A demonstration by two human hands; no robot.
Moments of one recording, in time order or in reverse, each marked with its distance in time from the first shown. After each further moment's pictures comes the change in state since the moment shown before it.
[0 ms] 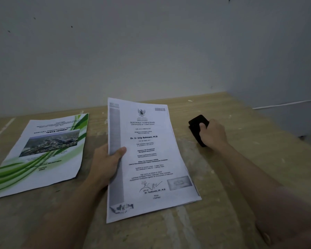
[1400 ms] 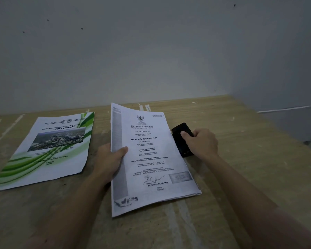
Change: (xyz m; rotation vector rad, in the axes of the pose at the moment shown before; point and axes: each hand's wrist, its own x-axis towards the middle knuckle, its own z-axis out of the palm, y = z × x) left_hand -0.004 0.006 -0.002 0.045 0.084 -0.153; right_hand -0.042 -0.012 0.018 0.091 0.002 -0.133
